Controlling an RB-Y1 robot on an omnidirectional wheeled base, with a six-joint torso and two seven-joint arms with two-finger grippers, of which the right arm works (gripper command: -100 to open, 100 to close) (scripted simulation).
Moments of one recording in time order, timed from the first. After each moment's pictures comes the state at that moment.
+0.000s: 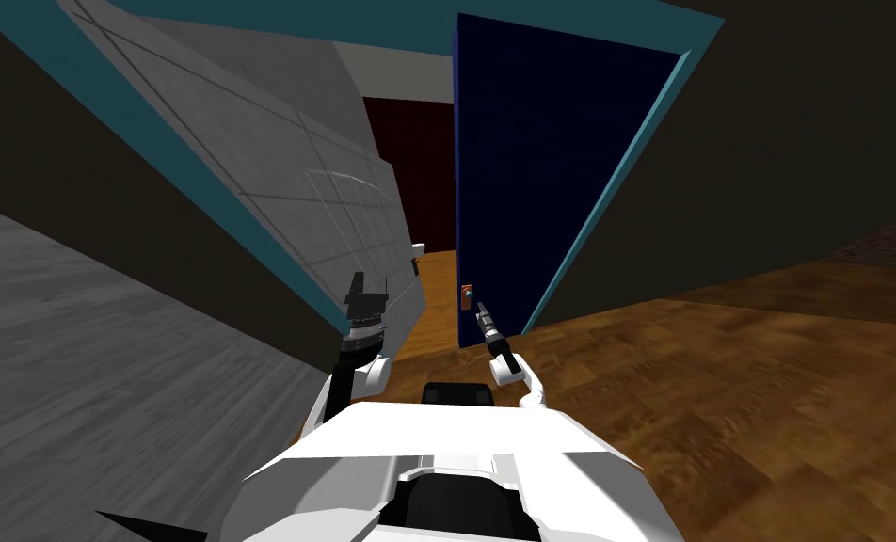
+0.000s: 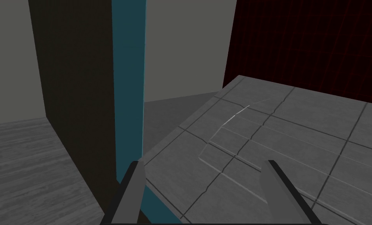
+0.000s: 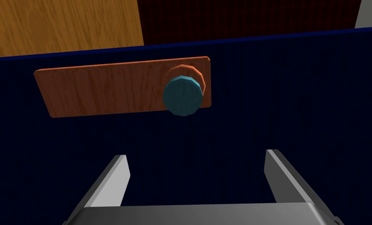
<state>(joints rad) 0.13 -0.10 0.22 -1.44 0.02 -0.29 -0.10</state>
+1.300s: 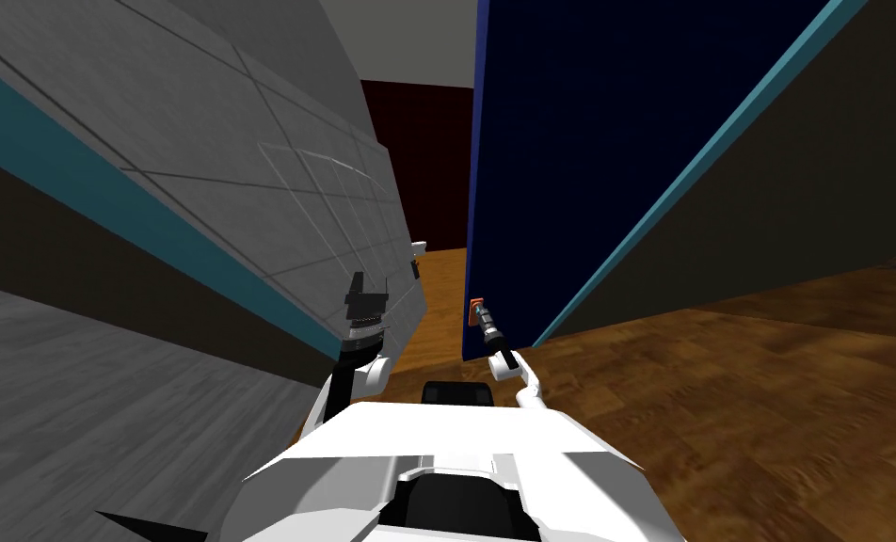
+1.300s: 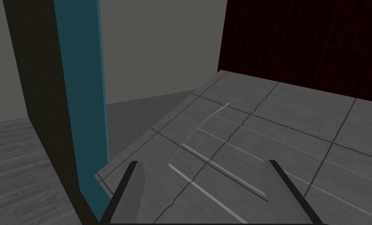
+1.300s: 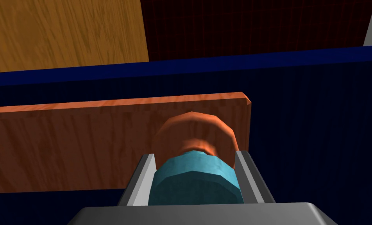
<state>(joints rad) 0.09 -0.09 0.19 -1.39 0.01 -0.30 -0.09</state>
